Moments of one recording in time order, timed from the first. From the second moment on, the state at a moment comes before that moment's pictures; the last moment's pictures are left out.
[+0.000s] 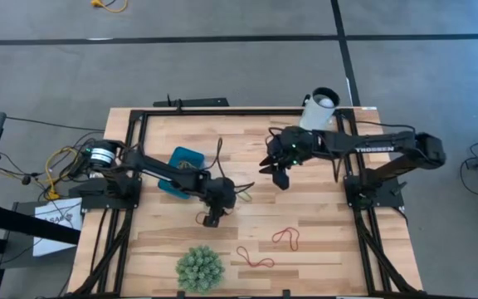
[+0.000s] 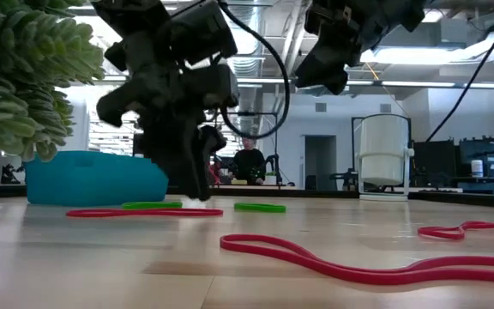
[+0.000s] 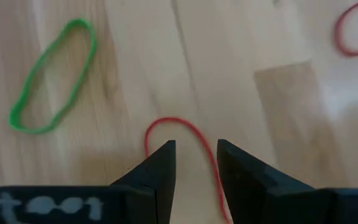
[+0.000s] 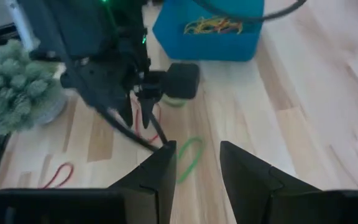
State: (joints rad) left arm -0.10 1.80 1.00 -0.24 0.17 0.07; right arm -0.16 1.34 0.96 -0.30 -0.22 0.09
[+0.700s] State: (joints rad) left arm -0.08 1.85 0.98 -0.23 0.06 0.10; right arm -0.02 1.34 0.93 -0.23 0.00 0.17
